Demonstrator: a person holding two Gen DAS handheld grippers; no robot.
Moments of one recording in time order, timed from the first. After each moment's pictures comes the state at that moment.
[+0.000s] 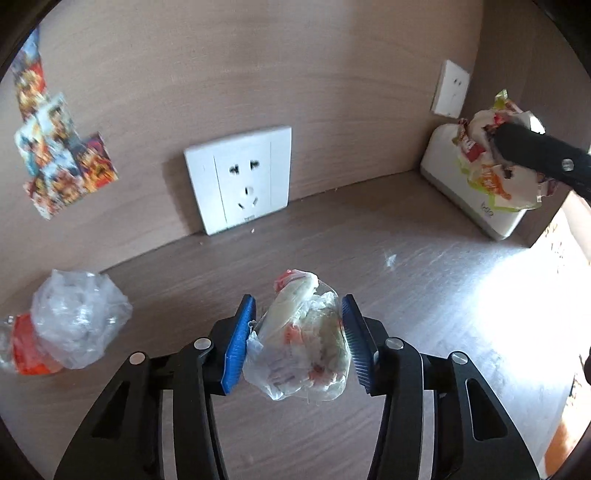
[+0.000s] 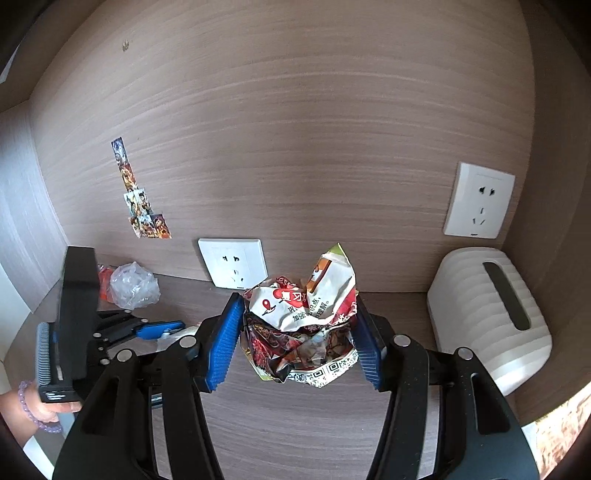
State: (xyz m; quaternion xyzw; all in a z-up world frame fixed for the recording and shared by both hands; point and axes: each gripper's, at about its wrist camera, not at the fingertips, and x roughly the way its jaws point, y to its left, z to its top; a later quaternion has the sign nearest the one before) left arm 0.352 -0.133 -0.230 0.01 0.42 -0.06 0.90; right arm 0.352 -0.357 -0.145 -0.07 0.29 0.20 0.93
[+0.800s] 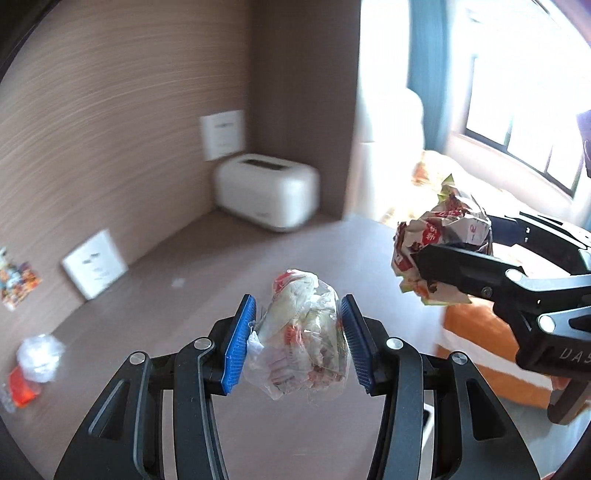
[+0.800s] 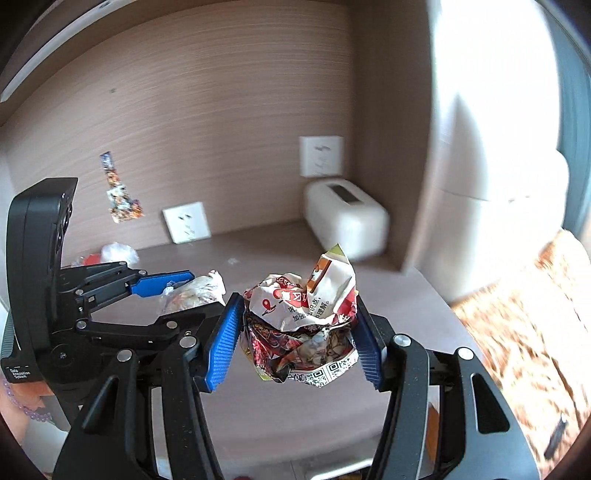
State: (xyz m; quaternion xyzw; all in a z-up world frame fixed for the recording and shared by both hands) left arm 0.209 -0.273 -0.163 0.10 0.34 -0.29 0.89; right arm 0.120 -0.416 -0.128 -0.02 0.29 -0.01 0.96
